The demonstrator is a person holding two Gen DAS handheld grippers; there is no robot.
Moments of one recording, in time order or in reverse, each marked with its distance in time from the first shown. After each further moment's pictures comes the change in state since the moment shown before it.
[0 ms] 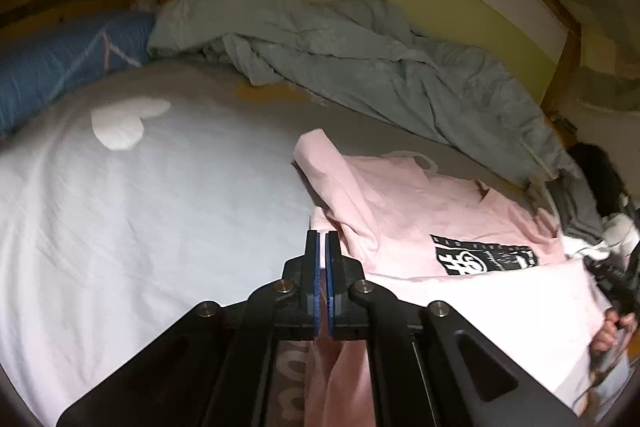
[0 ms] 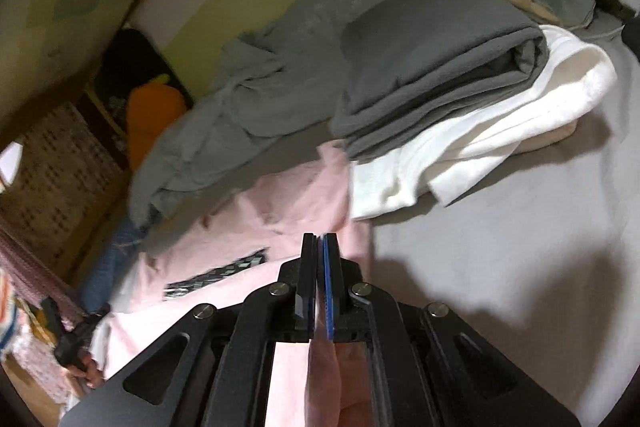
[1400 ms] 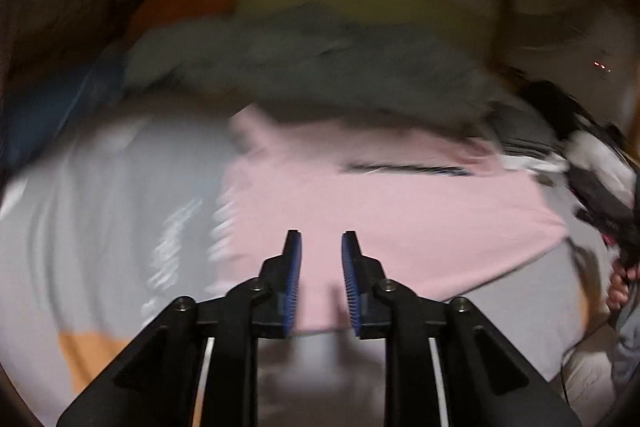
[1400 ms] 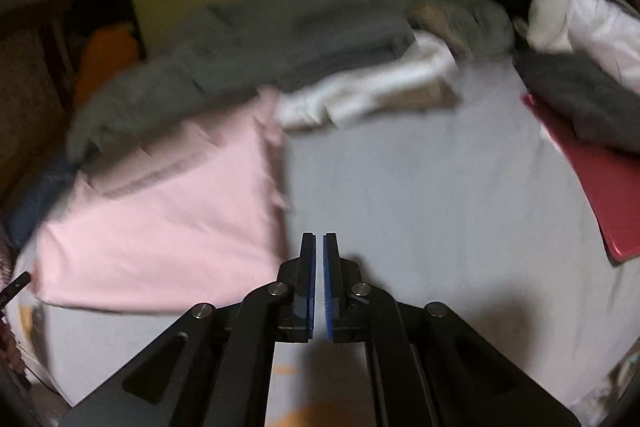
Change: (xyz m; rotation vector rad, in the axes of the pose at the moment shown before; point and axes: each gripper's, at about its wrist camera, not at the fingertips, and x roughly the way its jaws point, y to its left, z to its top) left arm -0.100 -0.091 -0.090 0.278 -0.056 -0.069; right arm -0.112 0.037 -0.088 -0.219 -0.044 -0.183
